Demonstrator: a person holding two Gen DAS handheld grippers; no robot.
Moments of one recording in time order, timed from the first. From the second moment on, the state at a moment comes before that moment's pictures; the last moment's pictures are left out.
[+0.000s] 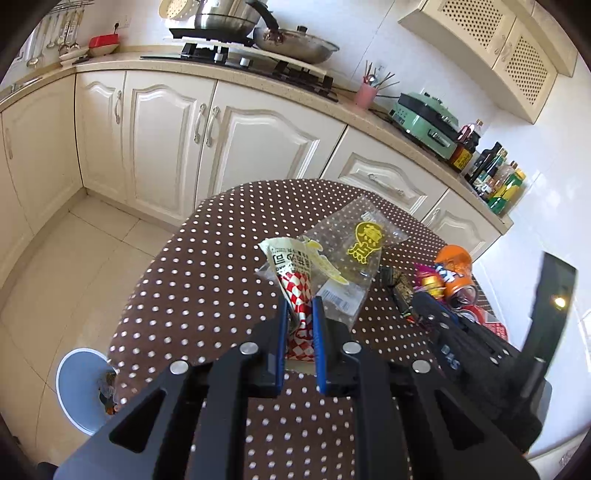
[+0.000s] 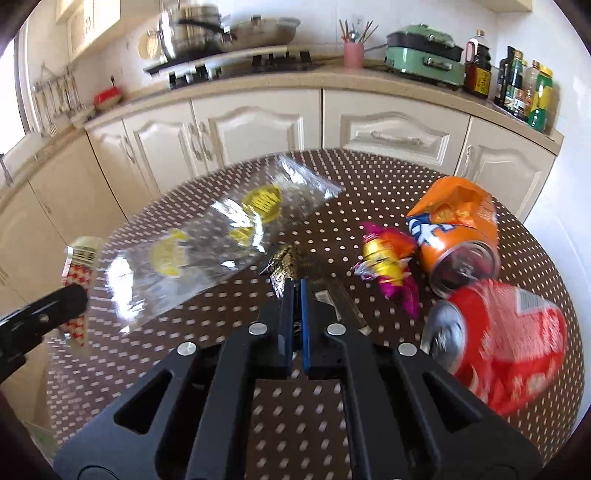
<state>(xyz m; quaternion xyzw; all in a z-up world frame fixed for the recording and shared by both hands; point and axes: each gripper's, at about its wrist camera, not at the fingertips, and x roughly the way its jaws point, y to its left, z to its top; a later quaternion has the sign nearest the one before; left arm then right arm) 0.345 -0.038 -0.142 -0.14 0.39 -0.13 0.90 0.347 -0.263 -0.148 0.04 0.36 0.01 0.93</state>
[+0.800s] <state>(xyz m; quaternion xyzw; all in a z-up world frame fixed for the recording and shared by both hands) 0.321 -0.006 -0.151 -0.14 0.41 -0.12 0.89 0.358 -0.253 -0.175 0.01 0.42 -0.01 0.91</state>
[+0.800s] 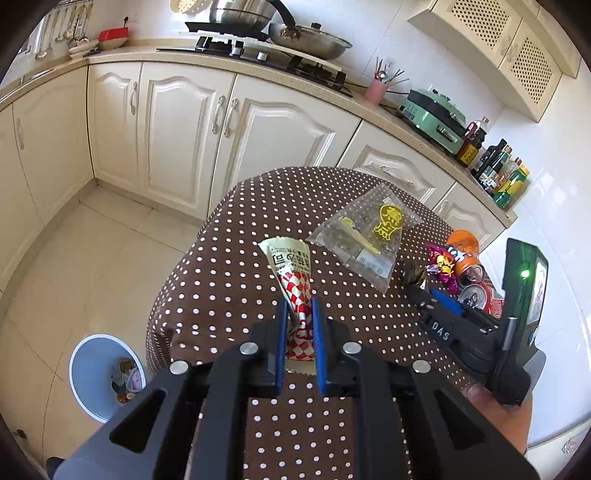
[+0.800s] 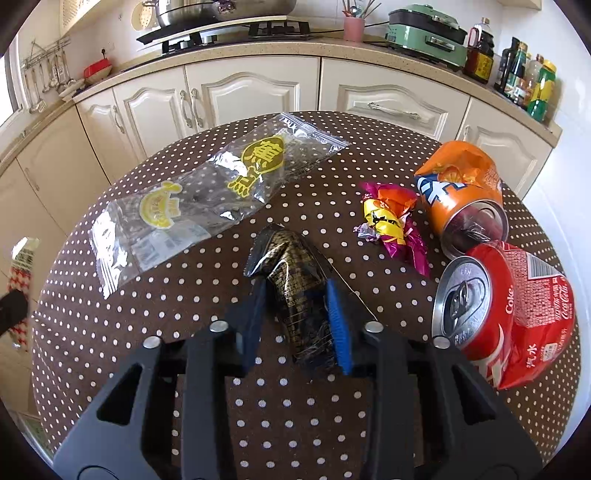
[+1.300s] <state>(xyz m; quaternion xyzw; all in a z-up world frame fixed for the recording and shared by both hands) 0.289 0.060 -0.150 -0.15 0.39 -0.06 0.91 0.291 -0.159 -0.103 0.04 0.32 0.13 0.94</state>
